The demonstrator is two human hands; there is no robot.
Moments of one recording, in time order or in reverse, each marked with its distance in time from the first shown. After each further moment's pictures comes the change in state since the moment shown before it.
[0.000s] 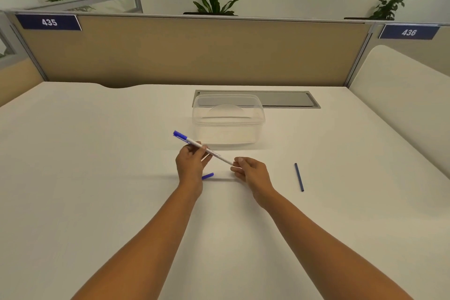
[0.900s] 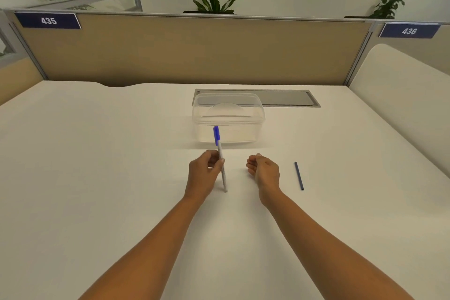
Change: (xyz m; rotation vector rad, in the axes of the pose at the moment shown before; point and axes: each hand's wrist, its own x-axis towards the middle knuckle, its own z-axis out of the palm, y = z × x) left_hand -0.016 -0.020 -0.008 0.732 -0.285 0.429; right_hand 0.006 0.002 -0.008 0.140 0.317 0.046
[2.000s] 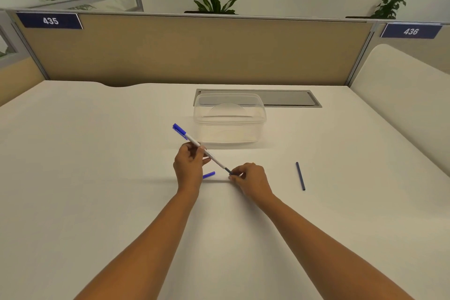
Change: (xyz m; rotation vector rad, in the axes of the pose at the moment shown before) left_hand 0.016 -0.001 -0.013 -0.429 0.326 -0.196; right_hand -0.009 0.010 0.005 -0.855 -0.347 -0.416
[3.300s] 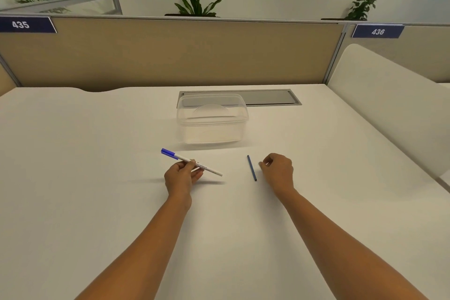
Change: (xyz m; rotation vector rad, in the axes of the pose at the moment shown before) left_hand -0.021 -0.003 0.003 -0.182 0.000 -0.411; right_hand 0.000 0.047 -0.060 -0.032 0.390 0.244
